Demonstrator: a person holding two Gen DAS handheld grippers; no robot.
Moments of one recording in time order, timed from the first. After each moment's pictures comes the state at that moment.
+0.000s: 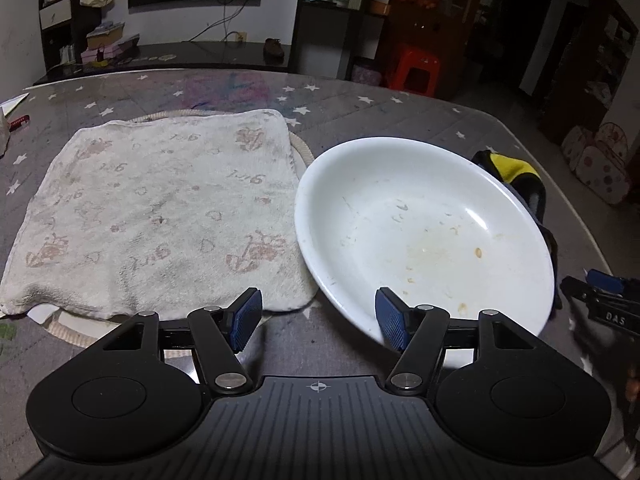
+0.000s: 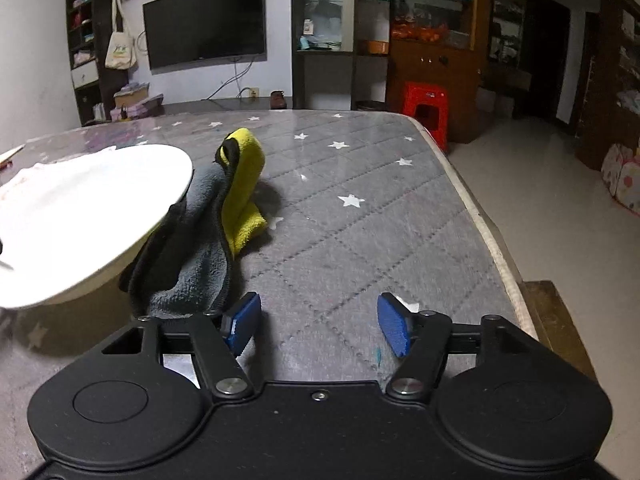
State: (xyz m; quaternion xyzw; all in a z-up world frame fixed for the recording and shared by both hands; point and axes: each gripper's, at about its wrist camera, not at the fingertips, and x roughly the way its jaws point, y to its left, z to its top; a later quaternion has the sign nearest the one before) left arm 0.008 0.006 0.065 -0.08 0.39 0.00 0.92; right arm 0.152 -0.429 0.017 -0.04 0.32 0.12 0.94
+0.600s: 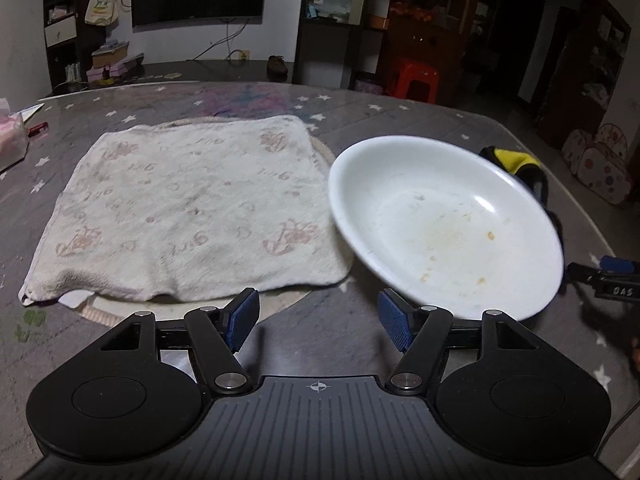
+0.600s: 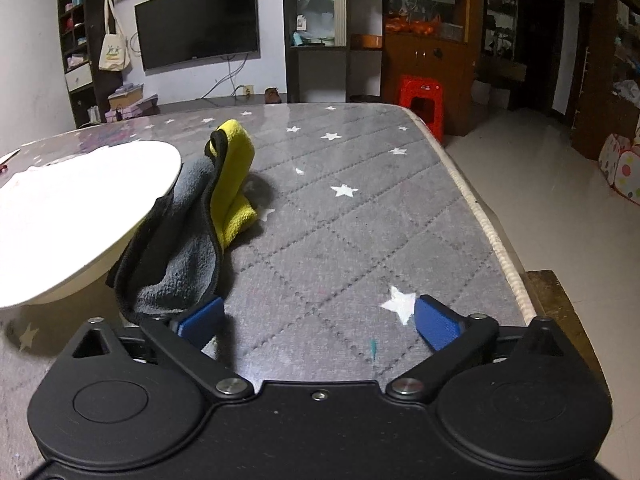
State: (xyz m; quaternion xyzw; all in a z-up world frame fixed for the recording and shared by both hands) left arm -0.019 0.026 0.051 -0.06 0.38 0.02 0.92; right arm 0.155 -0.431 0.012 -0.03 0.33 0.12 0.94
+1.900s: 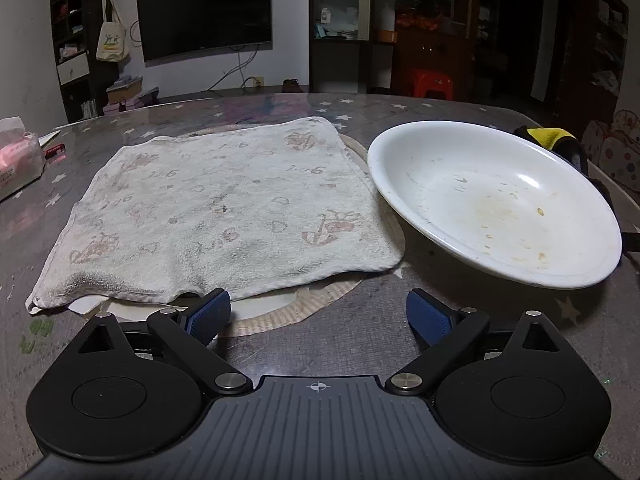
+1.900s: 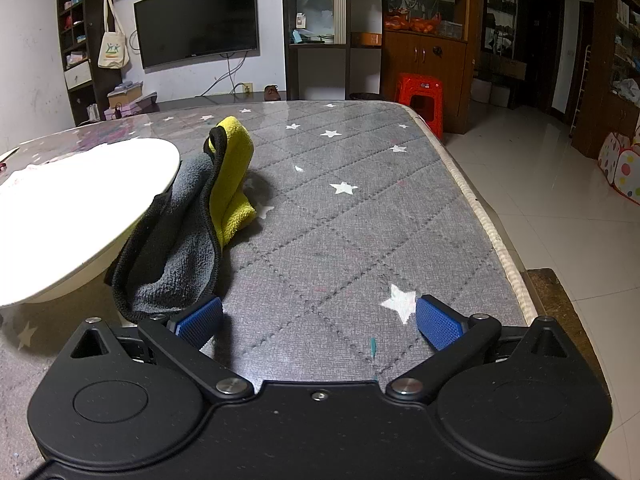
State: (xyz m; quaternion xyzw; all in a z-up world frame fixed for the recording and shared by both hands) left arm -0.018 0.030 0.018 -0.01 0.33 0.04 0.94; right arm 0.154 -0.420 0.009 -0.03 0.33 0.12 0.93
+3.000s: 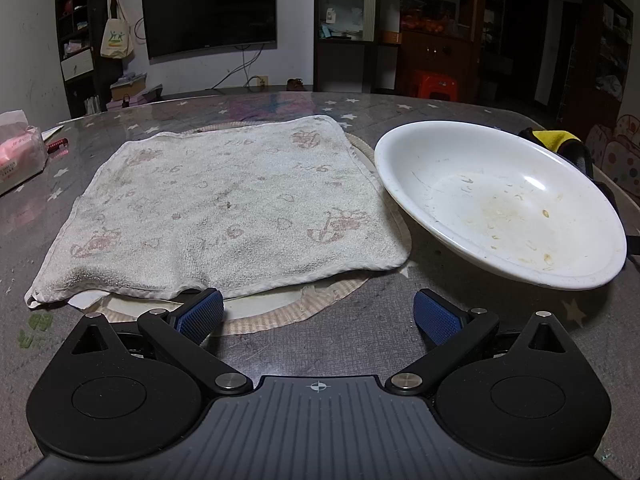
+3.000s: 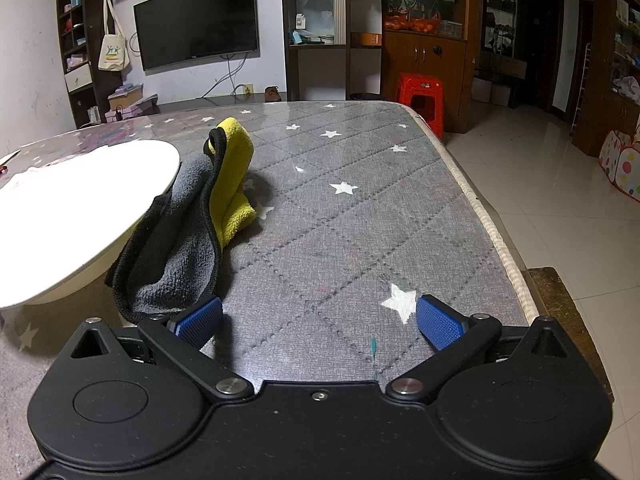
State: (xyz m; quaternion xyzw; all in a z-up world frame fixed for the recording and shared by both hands) left arm -0.019 0.034 0.016 -0.02 0.33 0.04 0.94; right arm 0.154 -0.431 0.008 -0.02 0.33 0.12 0.94
